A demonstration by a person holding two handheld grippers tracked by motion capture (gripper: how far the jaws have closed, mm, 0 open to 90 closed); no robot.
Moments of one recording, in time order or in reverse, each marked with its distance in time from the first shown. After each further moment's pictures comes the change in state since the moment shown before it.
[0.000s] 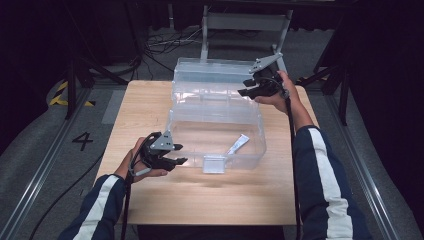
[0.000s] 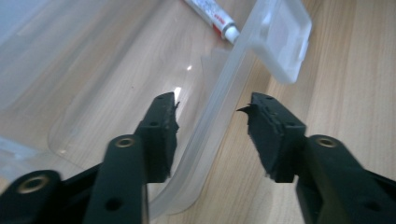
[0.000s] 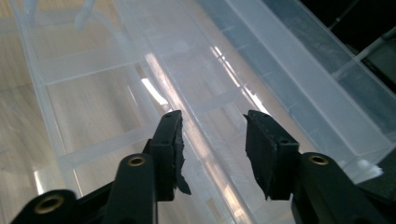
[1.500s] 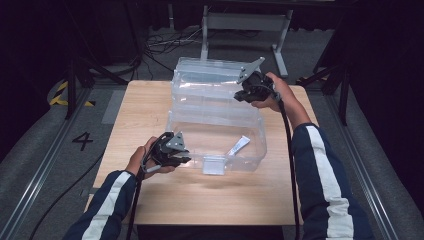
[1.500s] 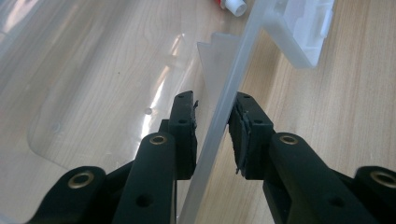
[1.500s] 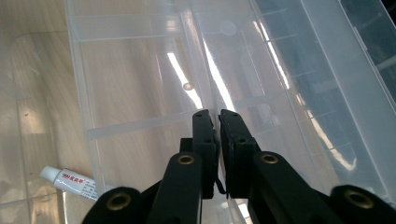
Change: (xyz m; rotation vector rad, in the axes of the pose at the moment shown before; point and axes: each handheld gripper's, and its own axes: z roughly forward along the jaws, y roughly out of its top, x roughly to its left) left arm 0.002 0.013 0.020 0.130 -0.024 0.047; right arm 0.027 0.019 0.002 0.139 0.066 -0.201
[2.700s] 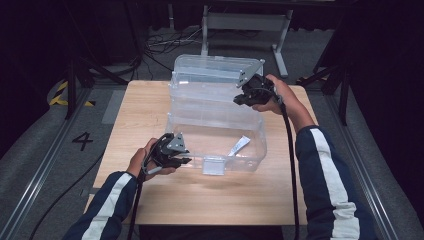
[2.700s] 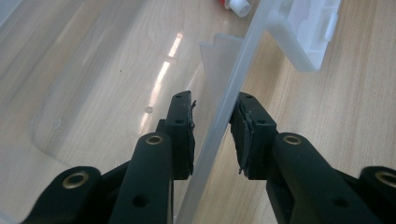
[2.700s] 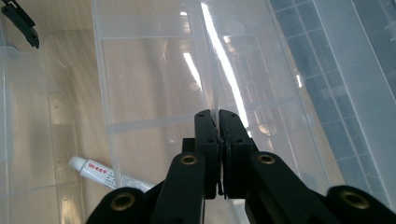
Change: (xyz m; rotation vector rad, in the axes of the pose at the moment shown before) left arm -0.005 0.000 0.001 -0.007 0.027 -0.020; right arm 0.016 0.005 -0.013 0.005 0.025 -0.039
